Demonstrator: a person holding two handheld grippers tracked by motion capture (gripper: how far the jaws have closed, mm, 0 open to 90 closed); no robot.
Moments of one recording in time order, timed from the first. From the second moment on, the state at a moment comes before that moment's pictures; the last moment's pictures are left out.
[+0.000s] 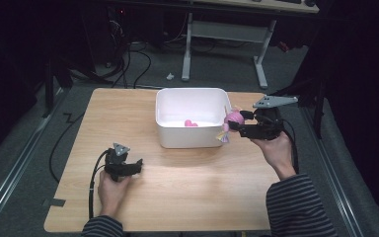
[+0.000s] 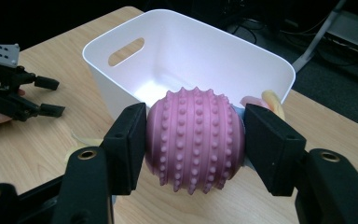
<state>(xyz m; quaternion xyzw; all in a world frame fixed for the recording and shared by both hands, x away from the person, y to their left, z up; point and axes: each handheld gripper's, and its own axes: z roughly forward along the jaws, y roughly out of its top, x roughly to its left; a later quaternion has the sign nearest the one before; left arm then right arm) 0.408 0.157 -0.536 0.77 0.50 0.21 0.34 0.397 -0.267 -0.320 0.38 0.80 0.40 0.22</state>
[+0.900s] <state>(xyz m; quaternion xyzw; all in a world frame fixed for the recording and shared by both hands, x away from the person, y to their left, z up) 0.408 0.157 -0.536 0.77 0.50 0.21 0.34 0.442 -0.216 -0.333 0.38 0.82 0.38 0.20</state>
